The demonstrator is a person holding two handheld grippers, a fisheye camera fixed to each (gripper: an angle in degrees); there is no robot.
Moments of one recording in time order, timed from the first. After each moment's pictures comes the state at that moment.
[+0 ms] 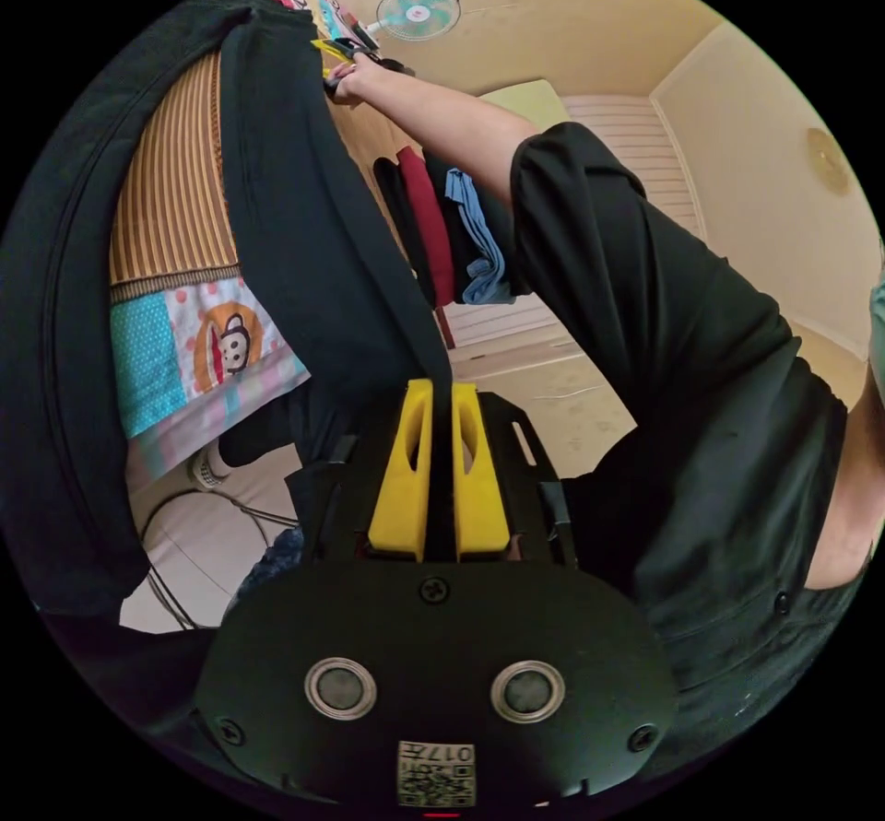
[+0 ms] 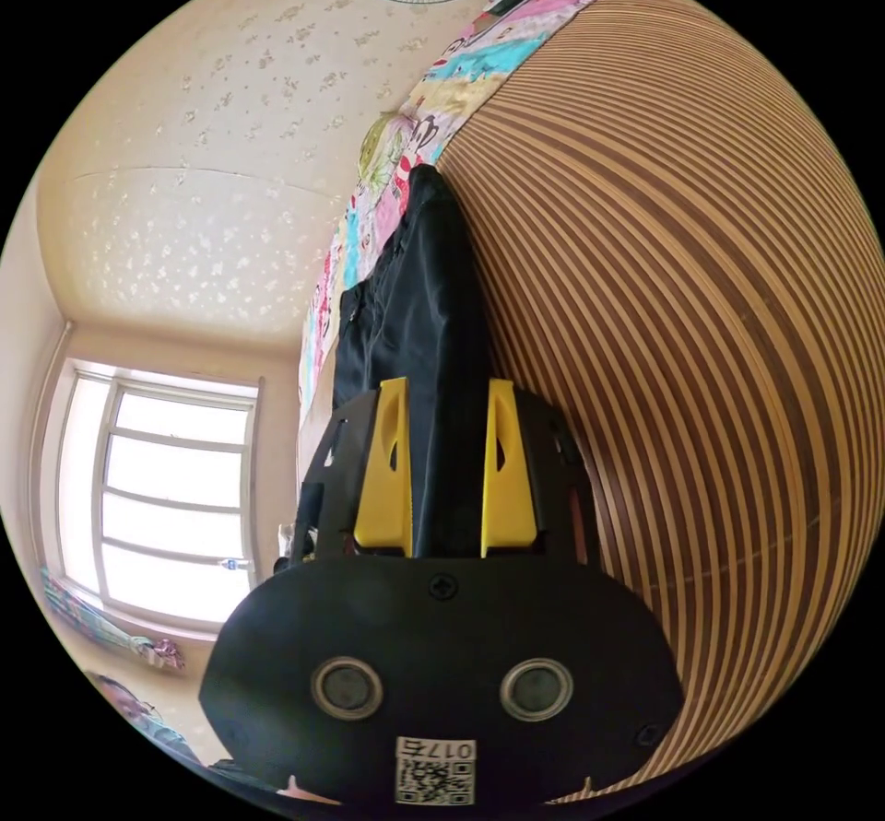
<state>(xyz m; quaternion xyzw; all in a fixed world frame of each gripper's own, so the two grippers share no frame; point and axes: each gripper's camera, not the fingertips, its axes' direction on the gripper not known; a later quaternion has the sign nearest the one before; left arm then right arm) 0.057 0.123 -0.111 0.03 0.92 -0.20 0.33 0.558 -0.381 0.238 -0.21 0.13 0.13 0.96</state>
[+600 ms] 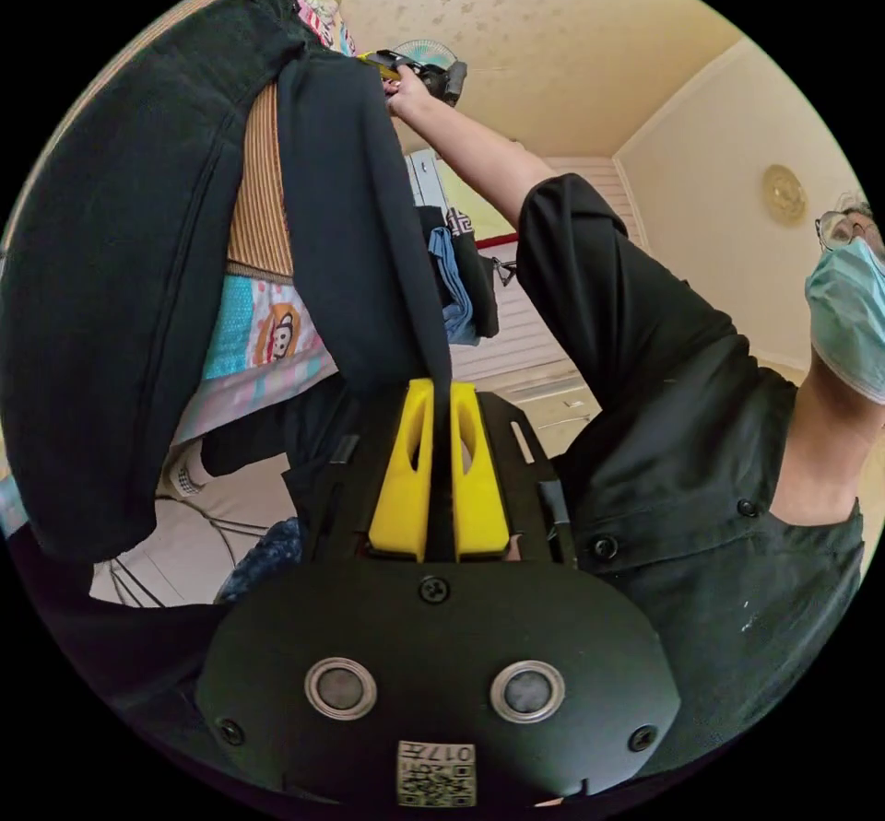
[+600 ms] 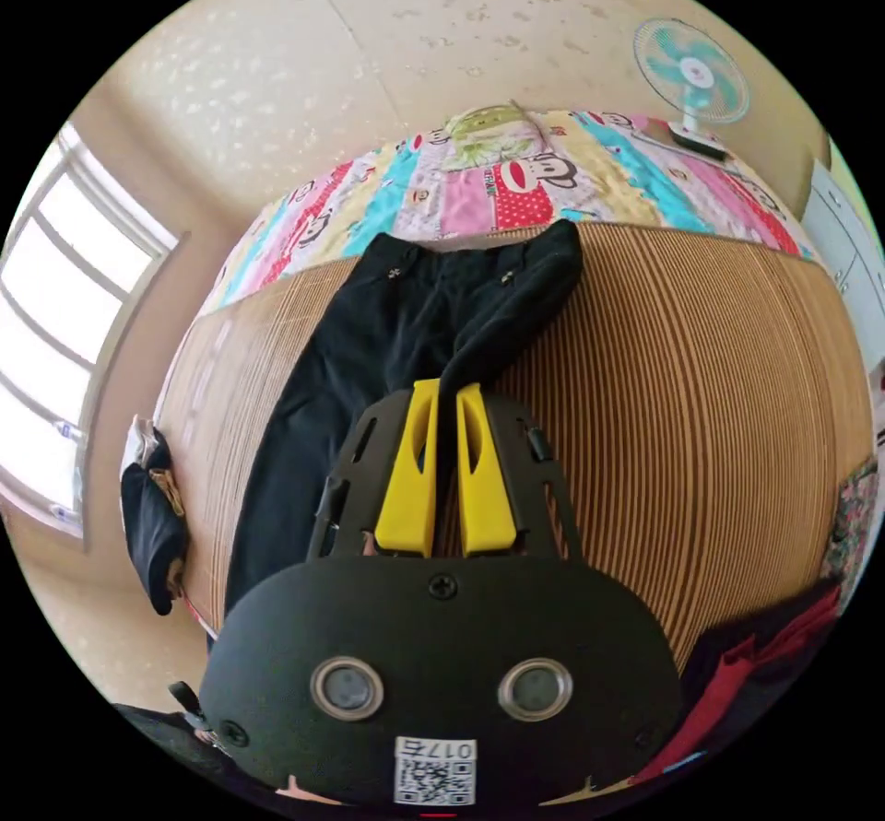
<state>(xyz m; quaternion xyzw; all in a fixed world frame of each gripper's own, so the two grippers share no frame) -0.011 0.207 -0.047 0.05 0.92 -0.30 0.26 0.369 -0.352 0.362 -0.30 0.30 -0.21 0.88</state>
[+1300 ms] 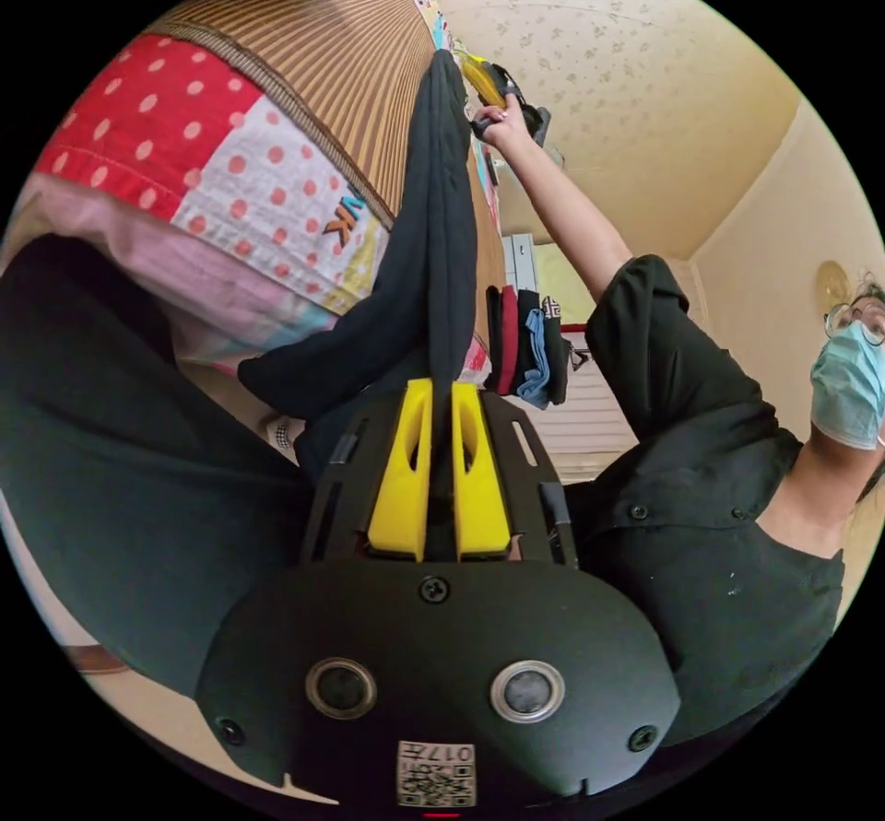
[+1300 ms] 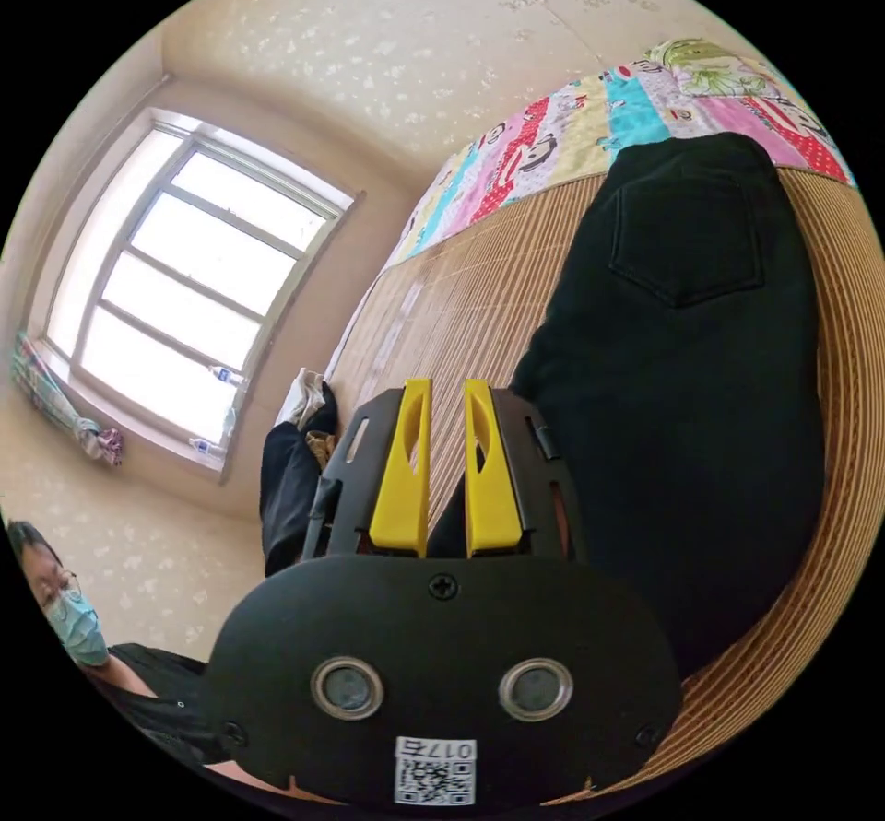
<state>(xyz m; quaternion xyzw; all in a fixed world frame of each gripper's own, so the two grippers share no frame) -0.045 0.334 0.026 -0.07 0.85 -0.43 0.31 0.345 -0.188 0.467 -0.39 -0.03 -0.14 0.91</state>
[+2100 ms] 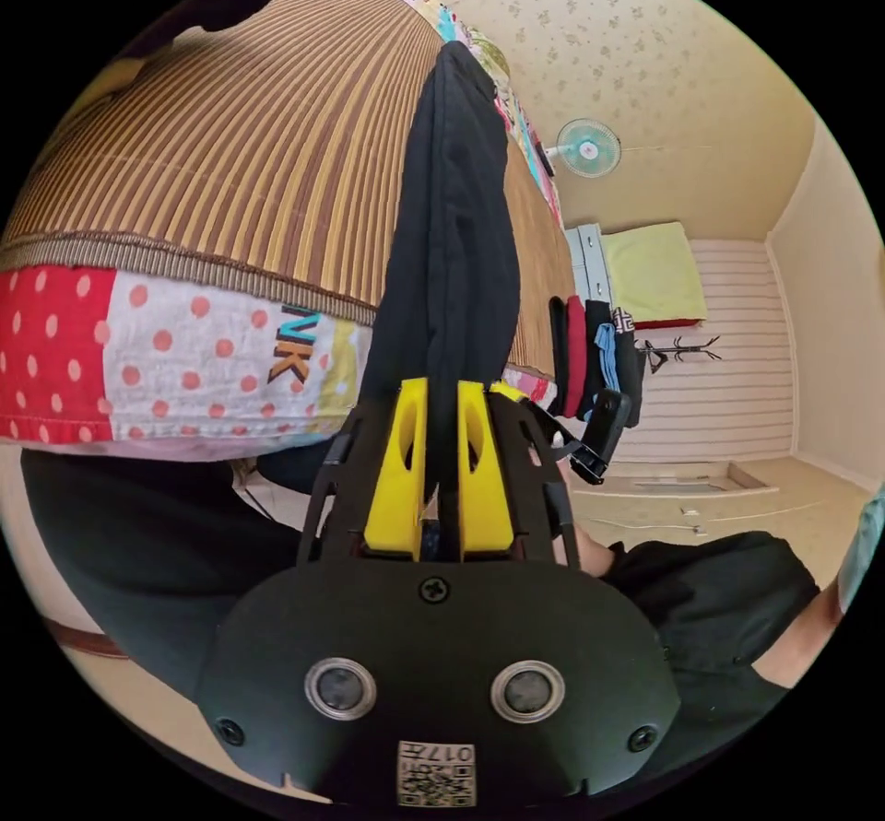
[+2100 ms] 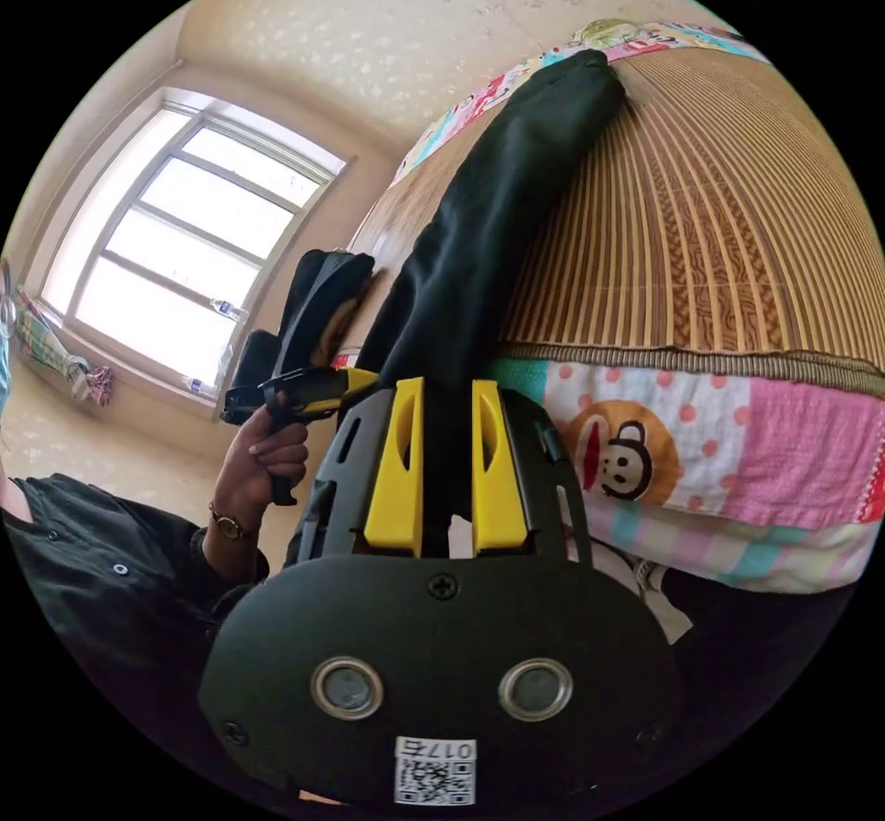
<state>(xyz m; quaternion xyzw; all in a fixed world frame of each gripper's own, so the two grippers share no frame) -0.074 0.213 0.016 -0.12 0.80 -0.41 0.42 0.379 0.069 0.067 -0.36 0.04 -0.10 0.93</state>
